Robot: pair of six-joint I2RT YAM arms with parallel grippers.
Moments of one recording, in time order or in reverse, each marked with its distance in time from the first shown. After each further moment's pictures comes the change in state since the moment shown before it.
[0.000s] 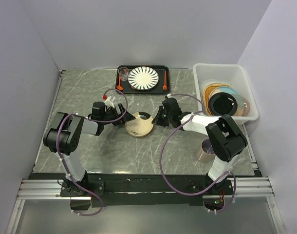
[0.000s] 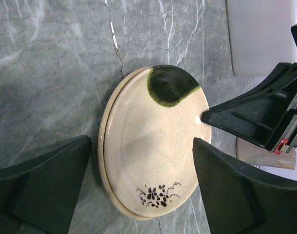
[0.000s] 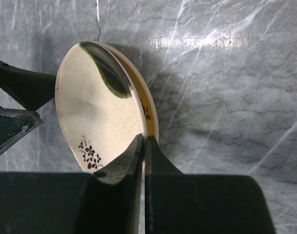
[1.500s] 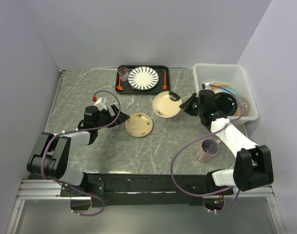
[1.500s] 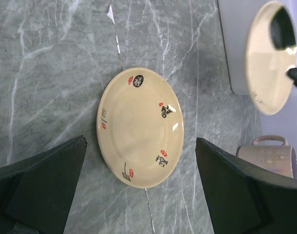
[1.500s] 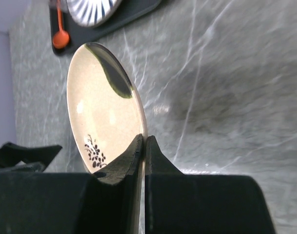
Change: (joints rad) left arm 0.003 -0.345 -0.168 -0.079 -0.167 -0.005; right arm -0.336 -0.417 -0.093 -0.123 -0.010 -0.069
